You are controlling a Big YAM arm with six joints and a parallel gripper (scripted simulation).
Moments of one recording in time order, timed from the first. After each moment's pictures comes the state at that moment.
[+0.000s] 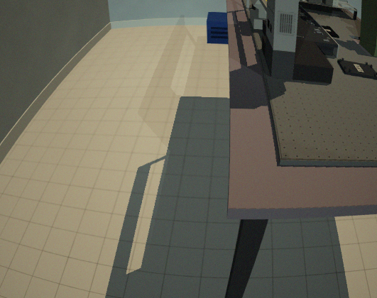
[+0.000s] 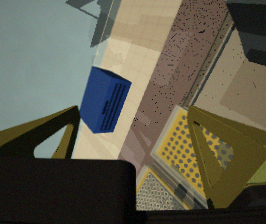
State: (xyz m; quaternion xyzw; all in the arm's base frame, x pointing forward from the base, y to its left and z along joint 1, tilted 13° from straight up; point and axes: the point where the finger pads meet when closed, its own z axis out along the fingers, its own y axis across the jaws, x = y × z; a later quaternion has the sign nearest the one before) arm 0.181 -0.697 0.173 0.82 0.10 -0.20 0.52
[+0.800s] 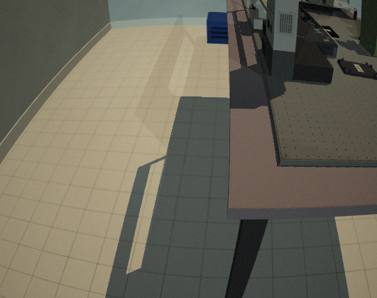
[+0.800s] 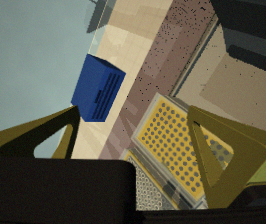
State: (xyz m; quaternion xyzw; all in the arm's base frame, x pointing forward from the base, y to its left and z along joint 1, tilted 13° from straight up) arm 0.182 -0.669 0.160 0.82 0.14 -0.20 0.51
